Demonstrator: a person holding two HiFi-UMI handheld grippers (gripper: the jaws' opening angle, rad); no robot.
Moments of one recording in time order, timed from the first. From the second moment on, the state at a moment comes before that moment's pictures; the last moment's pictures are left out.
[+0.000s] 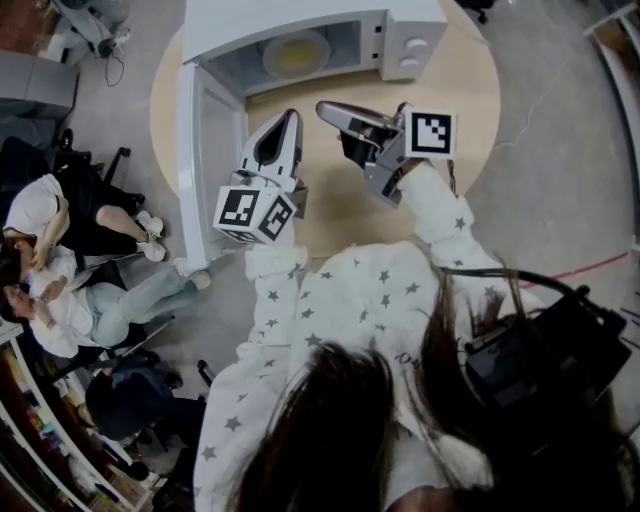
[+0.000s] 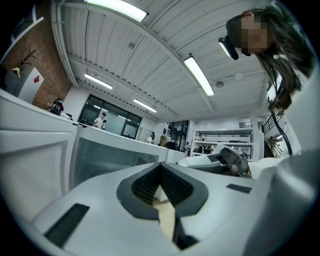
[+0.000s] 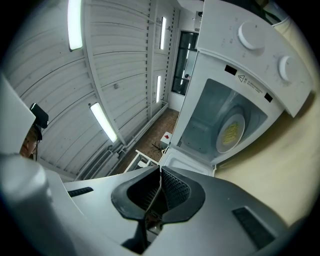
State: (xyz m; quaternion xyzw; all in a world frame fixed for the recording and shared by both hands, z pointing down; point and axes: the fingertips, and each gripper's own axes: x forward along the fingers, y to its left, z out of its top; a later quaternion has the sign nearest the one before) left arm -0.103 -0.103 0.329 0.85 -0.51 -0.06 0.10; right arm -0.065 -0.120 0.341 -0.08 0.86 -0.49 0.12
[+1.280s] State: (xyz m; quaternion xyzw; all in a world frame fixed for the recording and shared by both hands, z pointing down) left arm -0.089 -0.098 0.331 0.86 -0.50 -0.06 0.11; right arm -0.062 -0.107 0.345 -0.08 0.87 -0.48 0.11
